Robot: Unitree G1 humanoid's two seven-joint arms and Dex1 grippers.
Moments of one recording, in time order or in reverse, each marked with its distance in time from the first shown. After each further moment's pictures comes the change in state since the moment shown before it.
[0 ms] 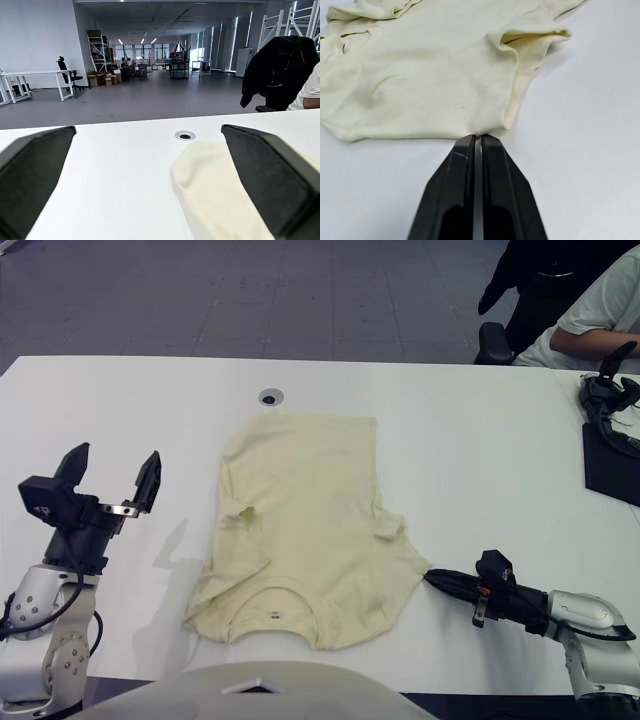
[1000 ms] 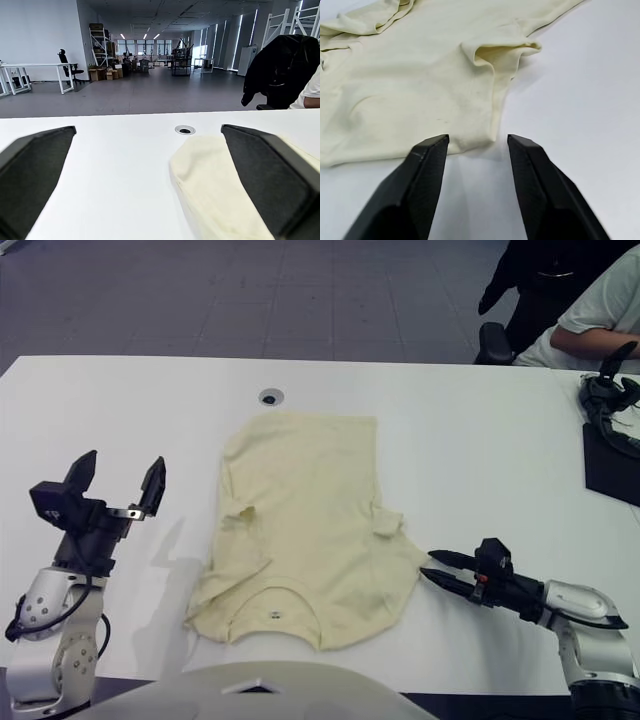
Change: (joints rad) left arm 0.005 -0.033 -0.021 0.034 0.011 -0.016 -0.004; right arm -0.069 0.025 -0.003 0.033 0.000 0.024 -0.032
